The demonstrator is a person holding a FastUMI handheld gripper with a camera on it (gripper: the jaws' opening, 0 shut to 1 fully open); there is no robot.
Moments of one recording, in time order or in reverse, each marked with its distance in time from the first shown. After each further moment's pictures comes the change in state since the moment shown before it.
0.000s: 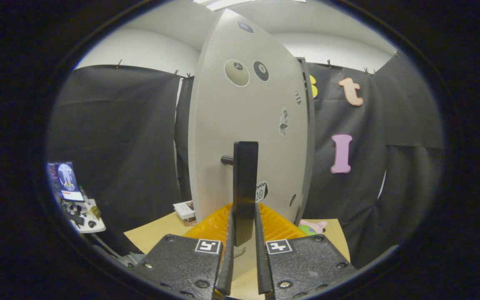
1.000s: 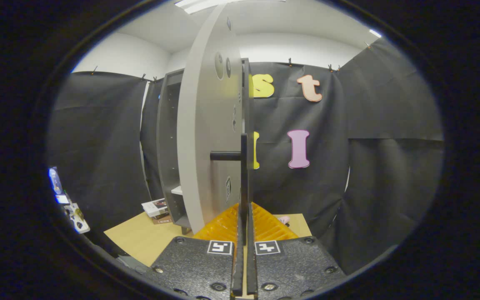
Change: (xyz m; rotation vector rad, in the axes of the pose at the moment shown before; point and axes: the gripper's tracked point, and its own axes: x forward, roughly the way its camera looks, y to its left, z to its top) arm -0.041 -0.119 -0.010 0.113 -0.044 -0.182
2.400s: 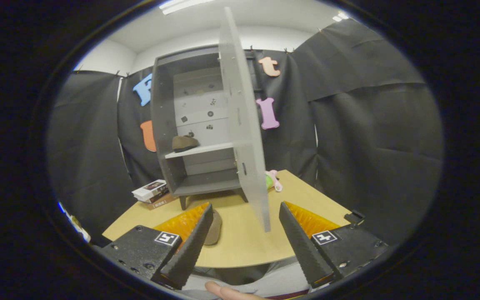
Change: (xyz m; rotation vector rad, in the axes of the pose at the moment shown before) arm -0.071 0.115 -0.242 0.079 0.125 -0.205
